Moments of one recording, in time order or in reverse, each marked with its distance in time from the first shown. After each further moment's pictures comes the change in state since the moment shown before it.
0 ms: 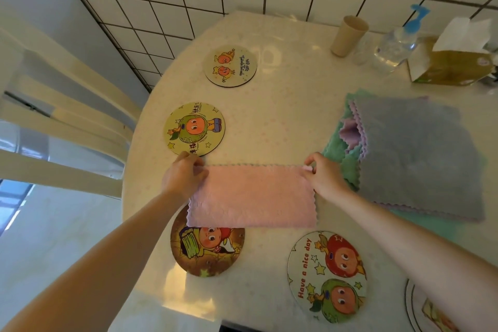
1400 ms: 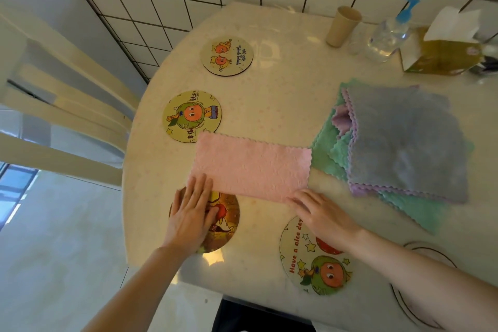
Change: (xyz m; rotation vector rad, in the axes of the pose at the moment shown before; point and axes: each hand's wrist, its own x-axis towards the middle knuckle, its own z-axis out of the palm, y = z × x) left_hand -0.121 -0.030 0.057 0.336 -0.101 0.248; right_hand -0.107 0.049 0.008 -0.748 -0.171 -0.775
